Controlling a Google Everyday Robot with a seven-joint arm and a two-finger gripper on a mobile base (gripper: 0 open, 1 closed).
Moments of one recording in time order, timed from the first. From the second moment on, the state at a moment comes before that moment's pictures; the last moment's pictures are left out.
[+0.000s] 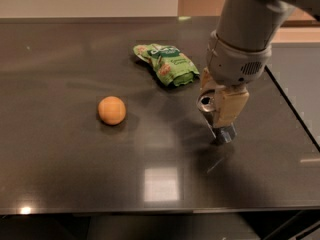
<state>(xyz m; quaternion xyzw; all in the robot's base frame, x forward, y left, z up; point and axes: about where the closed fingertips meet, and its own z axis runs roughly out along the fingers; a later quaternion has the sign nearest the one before) 0.442 -0.115 0.922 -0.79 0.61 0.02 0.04</state>
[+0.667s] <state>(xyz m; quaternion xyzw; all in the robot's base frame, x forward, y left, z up) 0.471 -0.113 0.906 -0.79 0.61 -0.03 0.00</state>
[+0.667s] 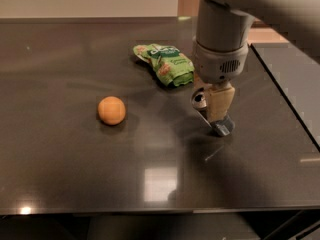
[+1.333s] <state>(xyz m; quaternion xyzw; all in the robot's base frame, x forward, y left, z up) 0.483 -0.107 0.897 -0.79 0.61 -0.03 -0.02</state>
